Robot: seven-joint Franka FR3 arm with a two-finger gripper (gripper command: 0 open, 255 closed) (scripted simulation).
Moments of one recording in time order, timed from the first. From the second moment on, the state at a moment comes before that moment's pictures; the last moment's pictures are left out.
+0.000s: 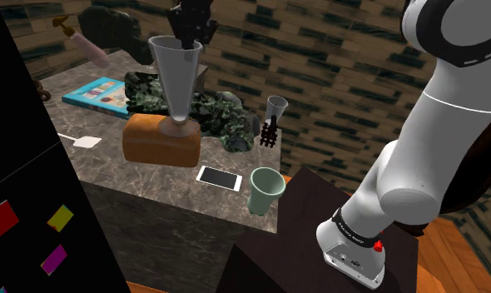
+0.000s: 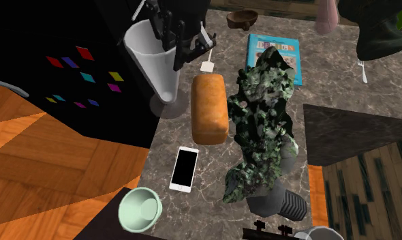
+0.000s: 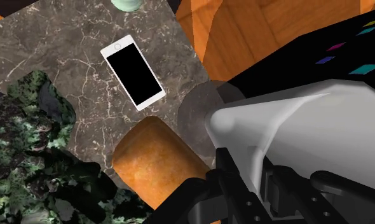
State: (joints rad) arm 0.13 0.16 0.12 -1.42 0.19 1.45 0.24
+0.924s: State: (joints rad) arm 0.02 -0.30 0.01 -1.87 0.18 1.40 0.03
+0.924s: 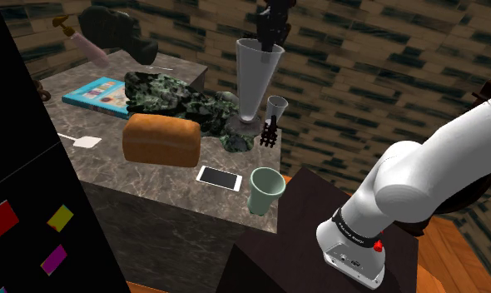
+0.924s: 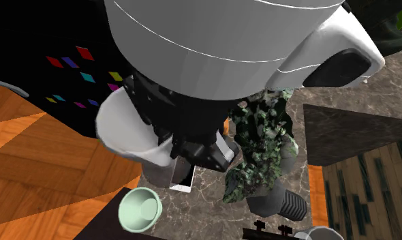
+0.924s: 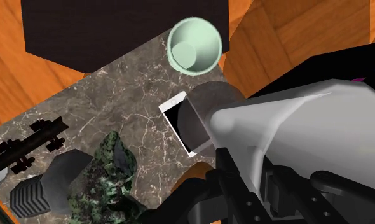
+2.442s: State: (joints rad) arm -0.05 -0.61 -0.13 -2.21 0.07 1.41 -0.16
